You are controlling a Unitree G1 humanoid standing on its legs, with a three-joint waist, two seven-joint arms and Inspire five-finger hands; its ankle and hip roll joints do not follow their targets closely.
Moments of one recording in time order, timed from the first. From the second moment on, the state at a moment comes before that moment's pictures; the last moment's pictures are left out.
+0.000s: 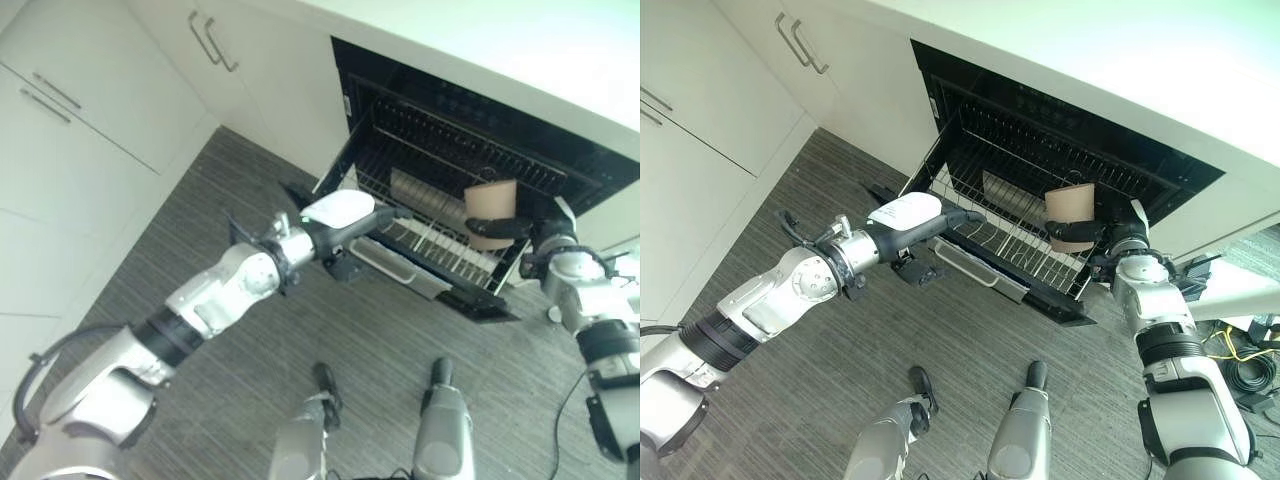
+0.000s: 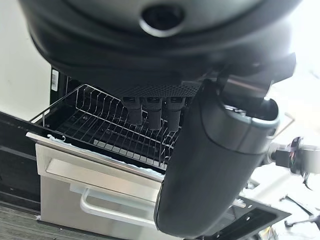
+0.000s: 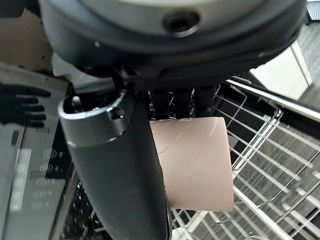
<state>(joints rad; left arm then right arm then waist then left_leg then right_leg) -0.87 0.75 -0.76 0.12 0.27 -0.11 -0.16 -0.73 -0.70 0.16 0.66 0.51 0.21 -0.16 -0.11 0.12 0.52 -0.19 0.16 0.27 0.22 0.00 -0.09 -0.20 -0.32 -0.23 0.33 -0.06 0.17</state>
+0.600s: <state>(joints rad) -0.88 0.72 -0.81 0.14 0.28 -0.04 -0.12 -0.76 -0.55 0.07 0.75 0.72 0.10 -0.47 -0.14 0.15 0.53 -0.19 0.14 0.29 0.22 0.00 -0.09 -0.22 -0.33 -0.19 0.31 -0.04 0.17</state>
